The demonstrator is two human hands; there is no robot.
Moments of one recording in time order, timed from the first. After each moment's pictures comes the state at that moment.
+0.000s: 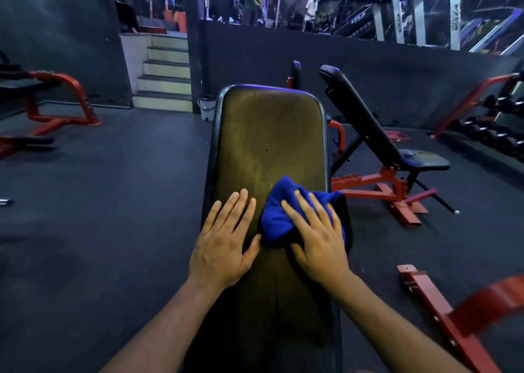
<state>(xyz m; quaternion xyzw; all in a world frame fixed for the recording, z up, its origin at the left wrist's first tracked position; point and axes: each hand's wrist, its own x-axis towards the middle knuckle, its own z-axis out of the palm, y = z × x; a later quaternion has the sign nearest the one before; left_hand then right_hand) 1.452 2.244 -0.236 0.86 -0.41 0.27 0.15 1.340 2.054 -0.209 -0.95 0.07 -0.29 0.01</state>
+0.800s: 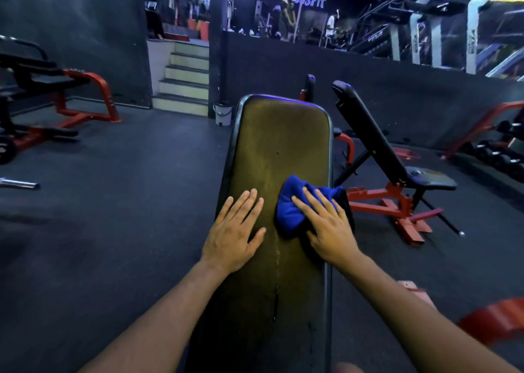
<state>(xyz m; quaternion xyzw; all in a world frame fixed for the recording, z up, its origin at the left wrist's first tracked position) 1.437 2.257 -0.230 0.87 -0.42 0.22 0.15 1.329 2.032 -0.182 -0.98 0.03 -0.20 -0.03</state>
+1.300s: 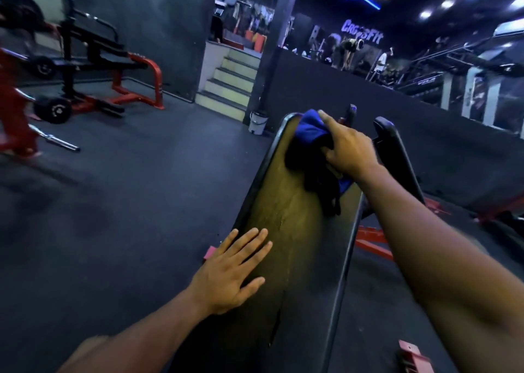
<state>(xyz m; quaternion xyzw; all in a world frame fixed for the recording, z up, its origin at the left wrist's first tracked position) 1.415 2.296 -0.272 0.86 -0.43 0.23 0.14 1.476 2.039 0.004 -0.96 -0.01 -0.26 -0.08</state>
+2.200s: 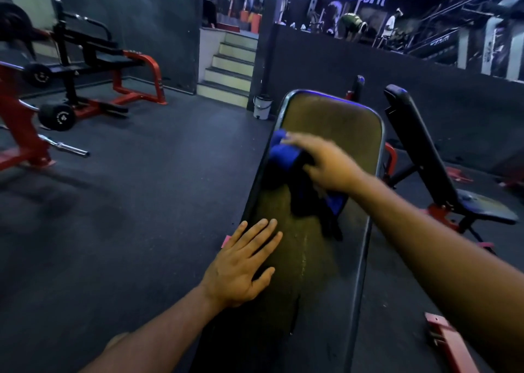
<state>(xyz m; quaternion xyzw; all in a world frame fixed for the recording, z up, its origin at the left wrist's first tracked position) 1.419 2.295 -0.283 0.83 -0.46 0.26 0.19 1.460 2.062 -0.067 -0.96 -0.21 -0.18 0.09</state>
